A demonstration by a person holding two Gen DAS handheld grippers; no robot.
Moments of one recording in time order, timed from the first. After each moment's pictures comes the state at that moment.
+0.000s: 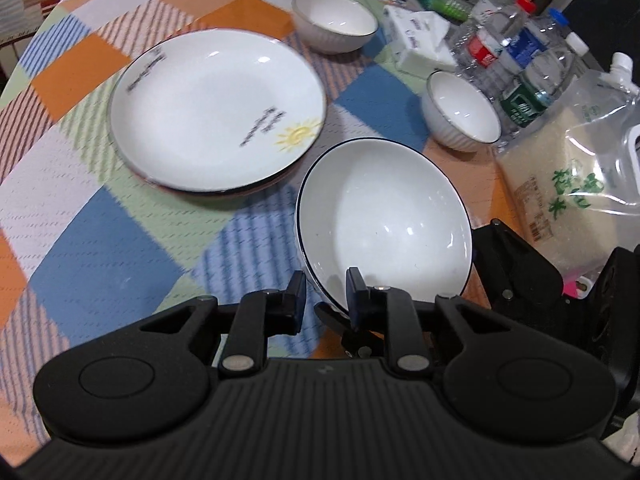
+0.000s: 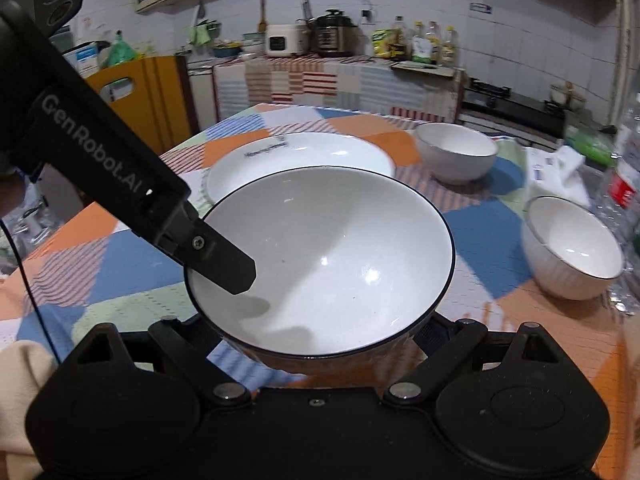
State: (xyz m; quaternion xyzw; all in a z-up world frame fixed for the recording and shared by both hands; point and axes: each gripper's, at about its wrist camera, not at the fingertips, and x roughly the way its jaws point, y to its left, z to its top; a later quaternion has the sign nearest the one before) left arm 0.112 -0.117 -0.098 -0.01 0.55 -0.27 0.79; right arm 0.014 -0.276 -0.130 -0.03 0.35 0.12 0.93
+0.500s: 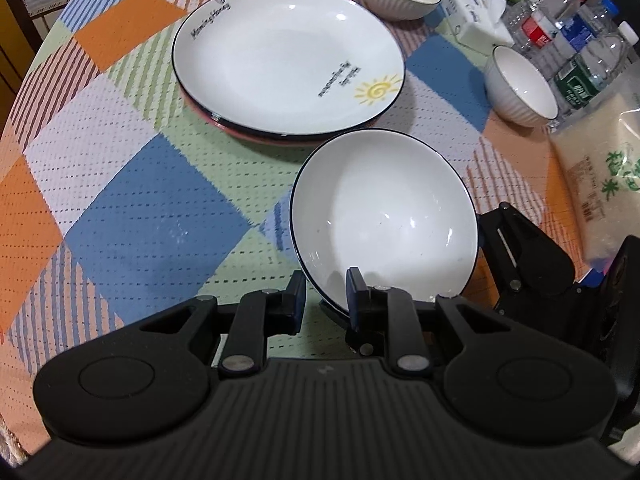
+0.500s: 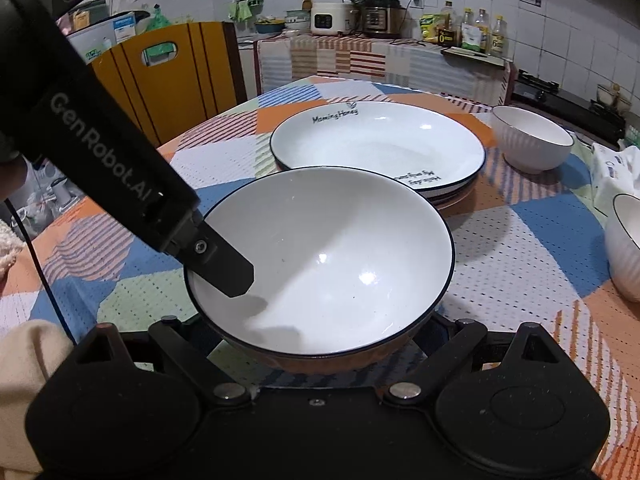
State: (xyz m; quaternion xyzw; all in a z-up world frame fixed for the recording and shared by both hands) left arm 0.114 -0.084 -0.130 0.01 0.59 -0.22 0.78; right arm 0.024 -0.232 -0.158 -0.05 0.37 0.17 0.91
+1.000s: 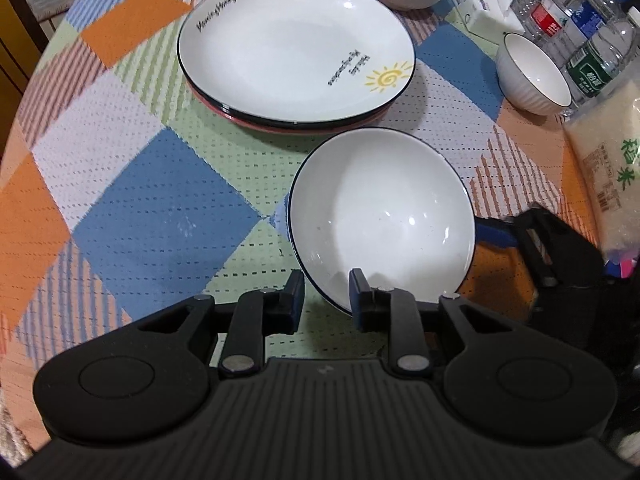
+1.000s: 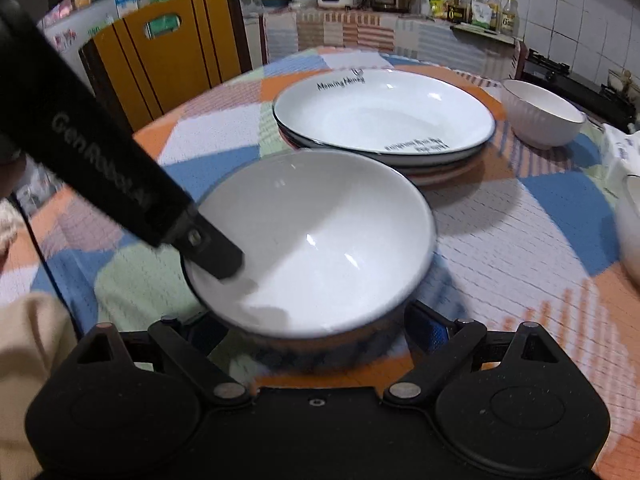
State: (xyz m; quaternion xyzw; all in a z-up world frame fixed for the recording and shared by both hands) left arm 0.109 -0.088 -0.130 0.03 0.58 -0.21 0.78; right arm 0.020 -0.235 -0.160 -0.06 0.42 0.18 0.89
